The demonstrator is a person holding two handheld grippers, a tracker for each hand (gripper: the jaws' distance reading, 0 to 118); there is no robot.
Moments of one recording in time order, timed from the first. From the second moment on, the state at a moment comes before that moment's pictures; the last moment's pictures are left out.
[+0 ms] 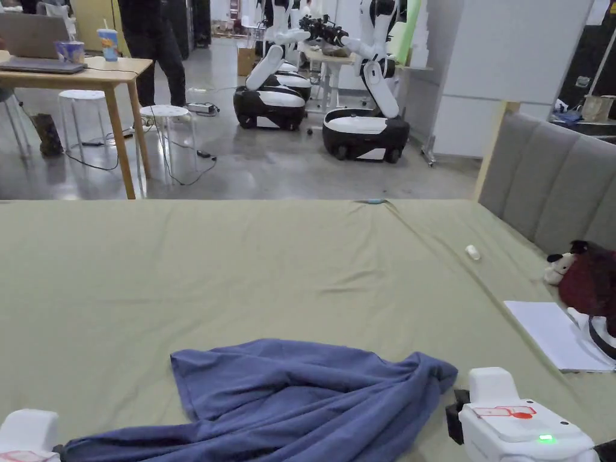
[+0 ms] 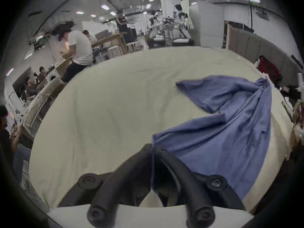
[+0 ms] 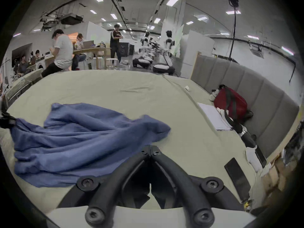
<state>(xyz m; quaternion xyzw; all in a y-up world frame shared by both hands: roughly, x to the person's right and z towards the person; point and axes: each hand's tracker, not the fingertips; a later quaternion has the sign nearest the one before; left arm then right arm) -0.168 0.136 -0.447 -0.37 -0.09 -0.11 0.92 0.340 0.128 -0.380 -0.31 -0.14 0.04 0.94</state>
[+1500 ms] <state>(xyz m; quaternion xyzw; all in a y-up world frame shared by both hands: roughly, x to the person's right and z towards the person) -0.168 0.265 -0.535 -0.20 0.00 -0.18 0.96 0.278 0.316 -0.461 -0.20 -0.11 0.17 0.96</state>
